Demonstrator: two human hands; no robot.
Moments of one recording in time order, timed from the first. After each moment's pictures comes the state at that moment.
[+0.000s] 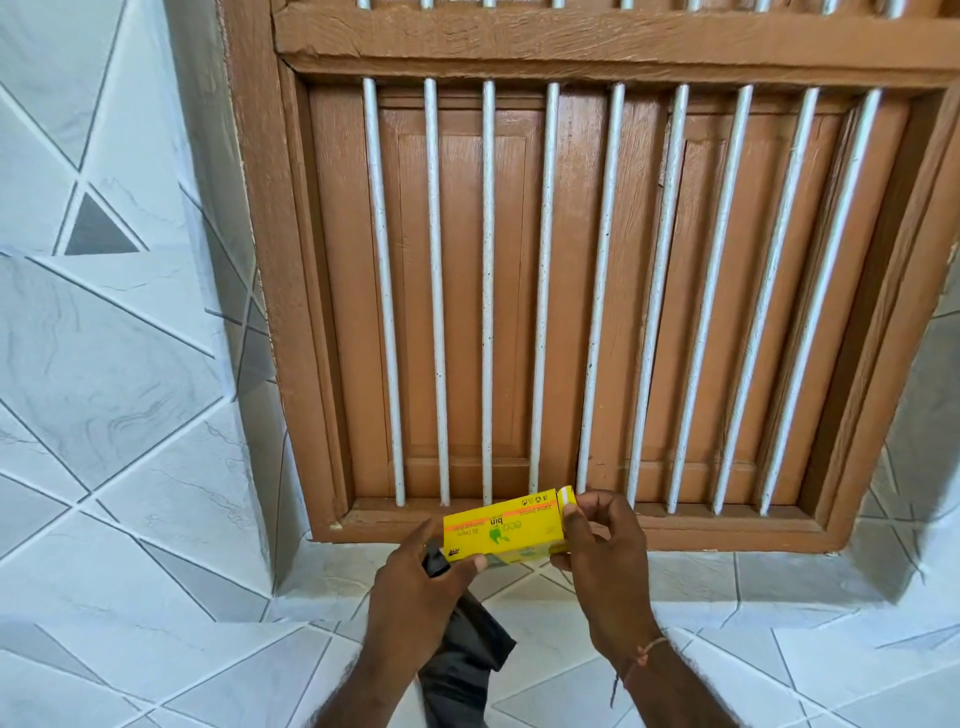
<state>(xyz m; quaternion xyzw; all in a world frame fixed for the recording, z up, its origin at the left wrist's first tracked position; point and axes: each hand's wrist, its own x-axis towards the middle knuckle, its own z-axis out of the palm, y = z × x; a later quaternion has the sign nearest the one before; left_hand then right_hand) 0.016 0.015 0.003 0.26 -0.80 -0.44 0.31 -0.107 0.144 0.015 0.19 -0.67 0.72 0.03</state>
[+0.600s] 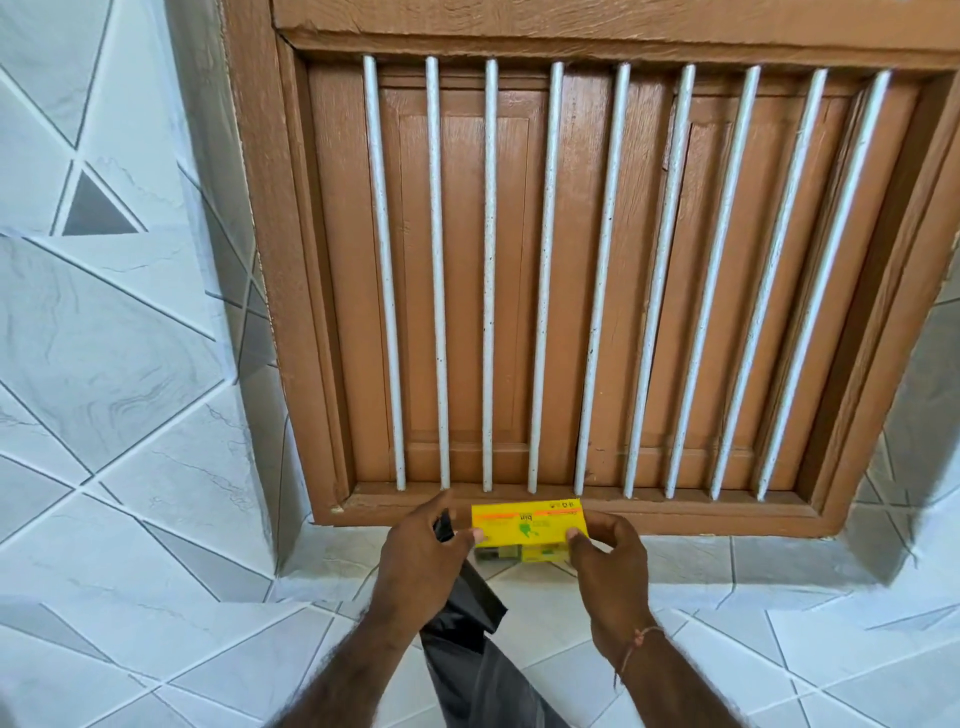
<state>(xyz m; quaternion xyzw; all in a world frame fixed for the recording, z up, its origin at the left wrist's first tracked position) 0.004 0.009 0.012 0.29 -0.82 -0.41 0.28 -0.129 0.144 -0.030 0.09 -0.70 0.71 -0.01</state>
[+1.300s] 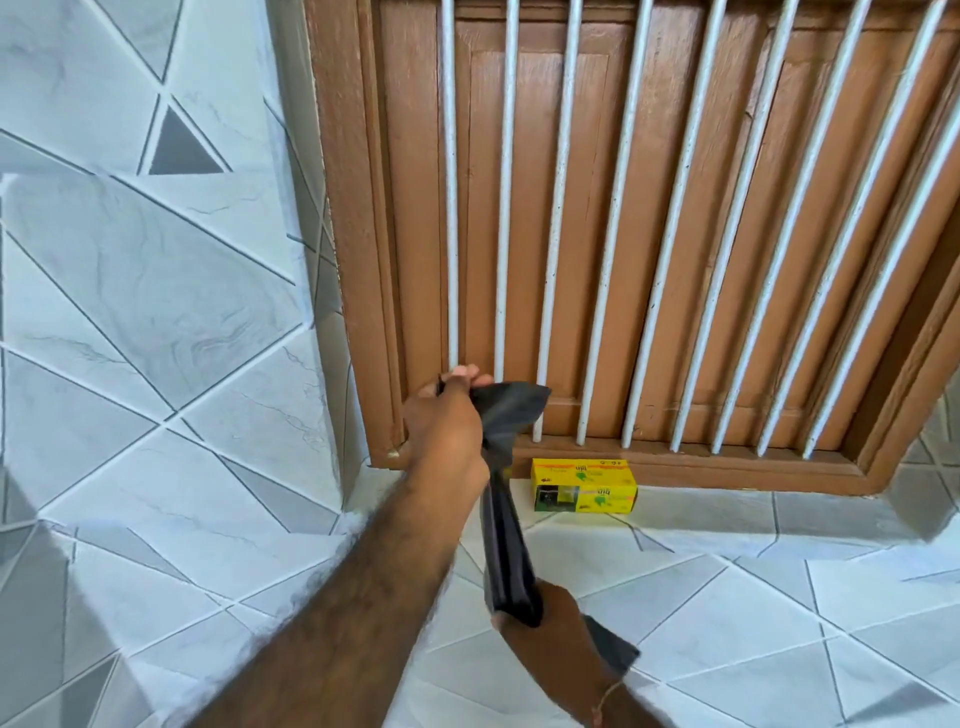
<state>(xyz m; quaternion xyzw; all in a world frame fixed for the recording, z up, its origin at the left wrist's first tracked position) 0.013 -0.010 0.098 0.31 -0.40 -0.76 0.42 -0.010 0.116 -0.088 0.30 -0.80 0.50 -0.16</state>
